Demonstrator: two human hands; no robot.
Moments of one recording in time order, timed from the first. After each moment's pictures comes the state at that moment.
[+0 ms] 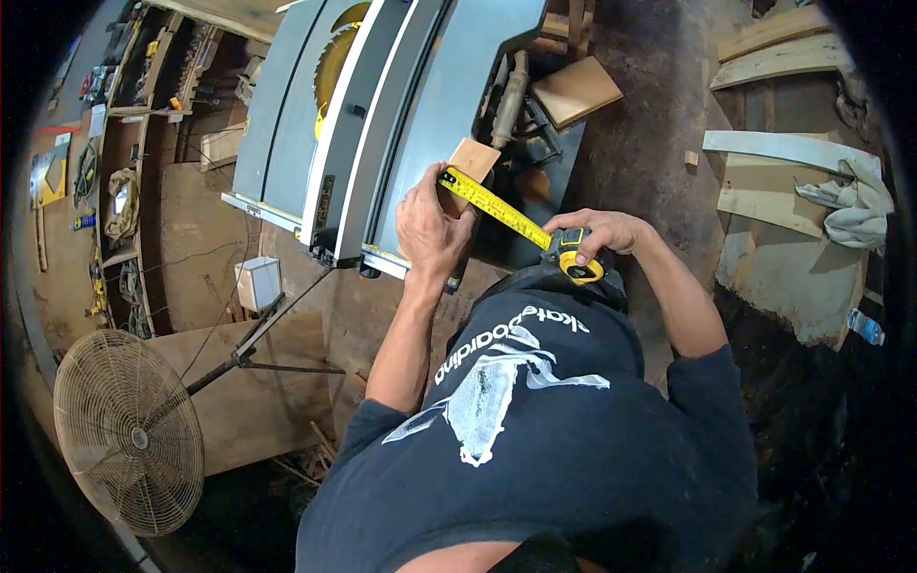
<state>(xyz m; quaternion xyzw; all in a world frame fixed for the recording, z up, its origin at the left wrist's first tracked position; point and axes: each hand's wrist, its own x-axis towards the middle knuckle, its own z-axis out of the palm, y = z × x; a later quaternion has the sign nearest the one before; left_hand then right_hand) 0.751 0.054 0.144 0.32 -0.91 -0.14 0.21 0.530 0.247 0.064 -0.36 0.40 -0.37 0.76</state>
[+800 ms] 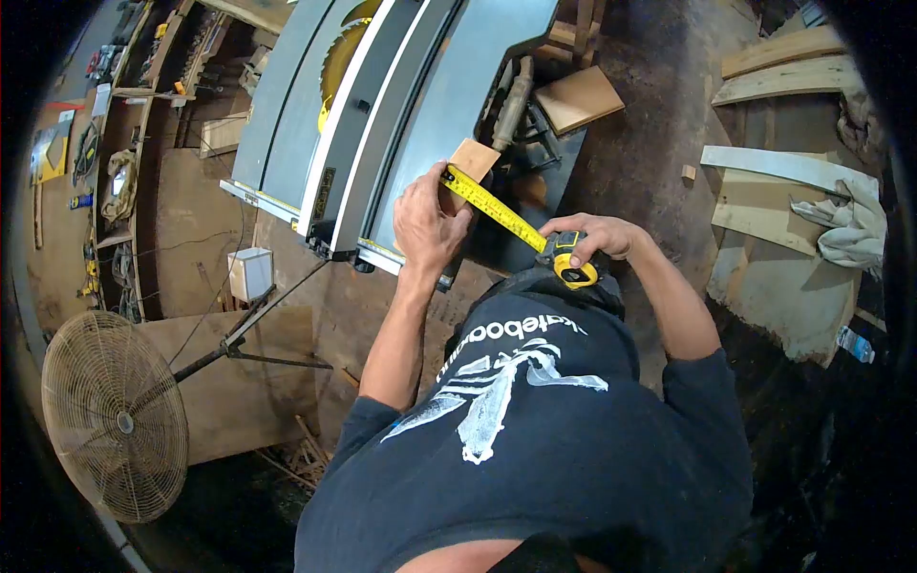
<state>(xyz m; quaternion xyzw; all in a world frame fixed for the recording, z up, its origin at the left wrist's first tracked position) 0.751 0.054 0.145 0.34 -0.90 -0.16 0.20 0.530 0.245 0.072 -0.34 0.40 -0.37 0.77</state>
